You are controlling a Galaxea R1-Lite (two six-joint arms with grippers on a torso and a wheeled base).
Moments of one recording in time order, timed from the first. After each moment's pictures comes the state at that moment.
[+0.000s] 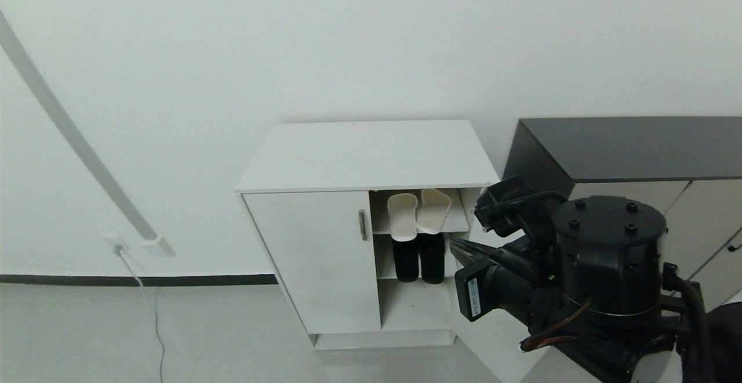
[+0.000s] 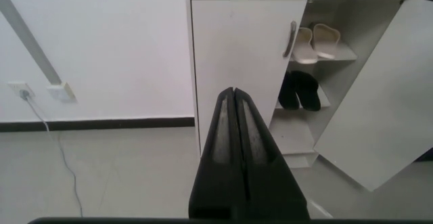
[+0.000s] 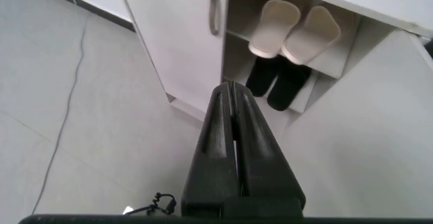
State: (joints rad) left arm 0.00 0.00 0.00 0.01 -0.01 0.00; right arm 0.95 1.65 -0.75 -0.64 -0.45 0.06
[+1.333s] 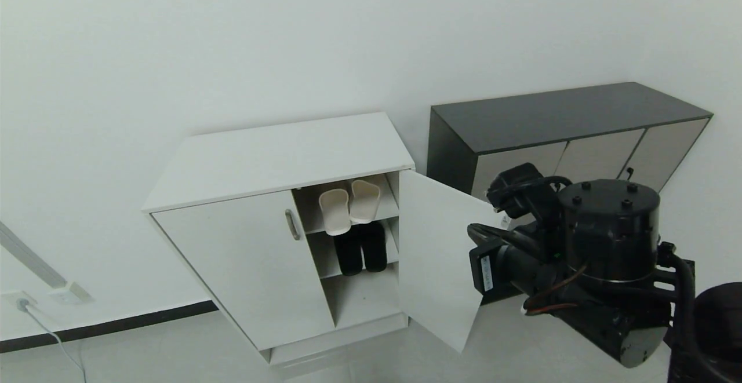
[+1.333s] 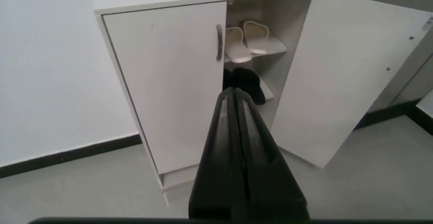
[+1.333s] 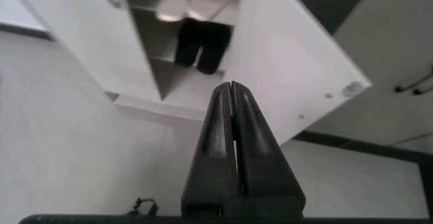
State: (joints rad) left arm 0.00 0.00 0.00 0.01 -0.01 0.00; right arm 0.84 1.67 -0.77 -0.65 -0.45 0.02
